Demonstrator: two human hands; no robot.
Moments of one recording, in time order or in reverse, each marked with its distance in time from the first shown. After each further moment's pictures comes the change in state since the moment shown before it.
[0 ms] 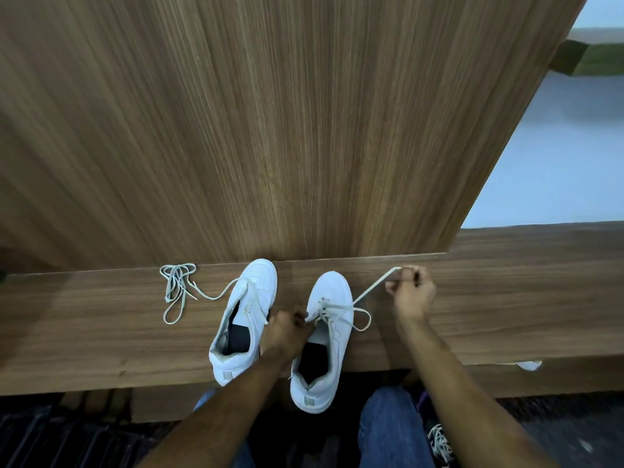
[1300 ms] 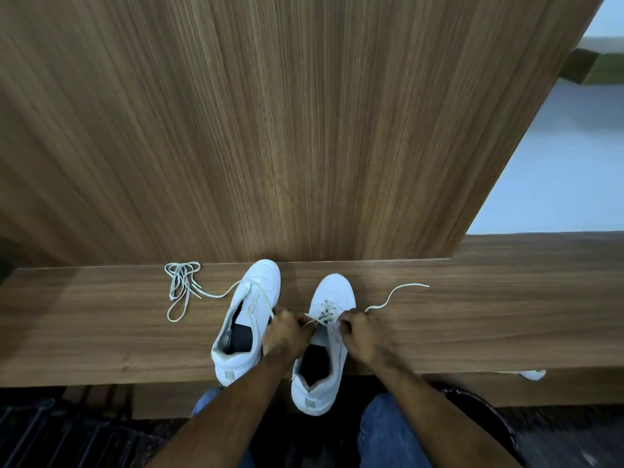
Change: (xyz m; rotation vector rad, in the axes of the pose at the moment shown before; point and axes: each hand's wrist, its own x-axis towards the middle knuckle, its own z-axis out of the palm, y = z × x) left_hand 0.001 0.003 0.002 0.009 0.048 -0.068; right_hand -0.059 0.033 0.017 -1.069 -0.718 -0.365
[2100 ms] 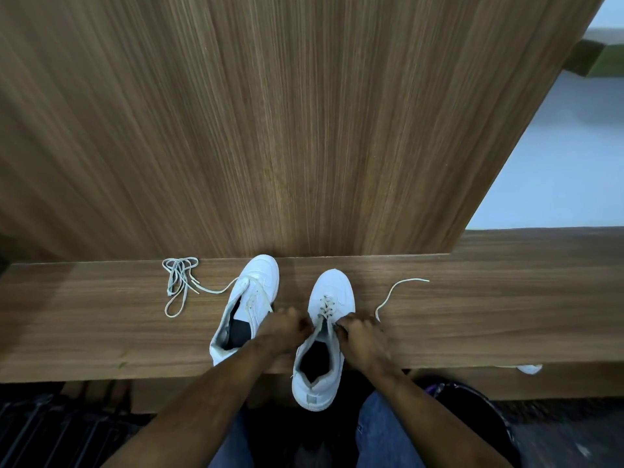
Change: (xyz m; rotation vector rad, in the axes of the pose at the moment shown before) left_hand 0.017 -0.010 -0.011 0.358 -0.287 0.309; right_hand -0.015 0.002 0.010 -0.234 0.055 -0.104
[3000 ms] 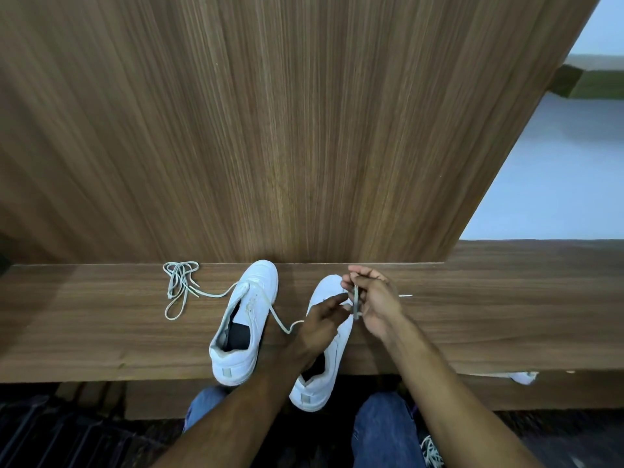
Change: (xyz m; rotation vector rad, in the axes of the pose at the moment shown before) left_hand -0.029 0.089 -0.014 -1.131 0.082 0.014; right_hand 0.030 -0.020 -0.098 1.688 0.041 0.540
